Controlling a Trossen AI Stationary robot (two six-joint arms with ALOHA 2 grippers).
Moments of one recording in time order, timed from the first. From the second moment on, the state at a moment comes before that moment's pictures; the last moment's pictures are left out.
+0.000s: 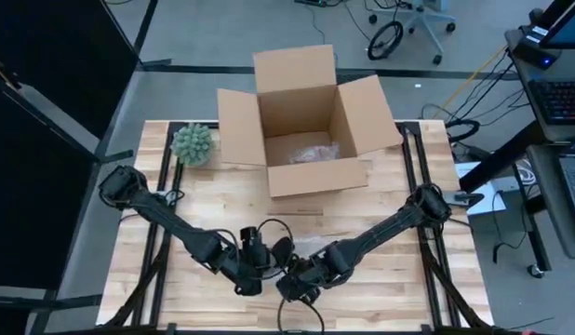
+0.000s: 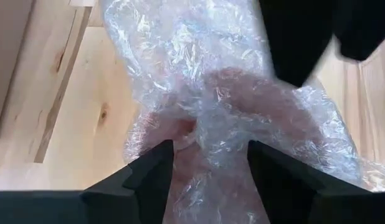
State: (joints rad) left arm -0.56 1.72 1.08 -0.41 -0.39 -0.54; right arm 0.47 2.07 1.77 -0.61 0.32 -0.30
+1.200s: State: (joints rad) left arm -0.58 1.72 1.13 -0.44 -0.36 -0.53; right arm 0.41 2.28 1.77 -0.54 0.09 -0.28
